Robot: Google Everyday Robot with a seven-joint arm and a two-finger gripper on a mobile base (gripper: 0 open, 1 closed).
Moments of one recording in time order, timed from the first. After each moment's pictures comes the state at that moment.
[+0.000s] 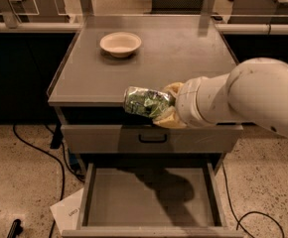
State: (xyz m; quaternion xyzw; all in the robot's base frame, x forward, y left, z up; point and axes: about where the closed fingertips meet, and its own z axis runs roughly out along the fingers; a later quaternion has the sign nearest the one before) arm 0.511 -0.059 0.860 -0.59 0.69 -0.01 0.41
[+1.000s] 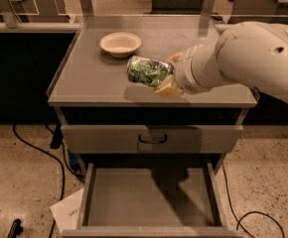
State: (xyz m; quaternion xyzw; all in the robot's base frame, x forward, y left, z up) arm 0.584 -0.066 0.895 -0.57 0.70 -0.04 0.43
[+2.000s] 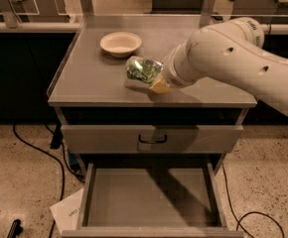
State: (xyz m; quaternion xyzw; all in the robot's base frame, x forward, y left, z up) arm 0.638 -0.057 0.863 -0.54 0.74 -0.06 0.39
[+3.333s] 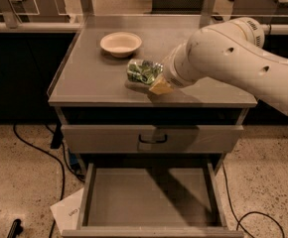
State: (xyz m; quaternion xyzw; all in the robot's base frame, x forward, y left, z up) arm 0.638 -0.057 0.864 -0.54 0.74 -0.06 0.40
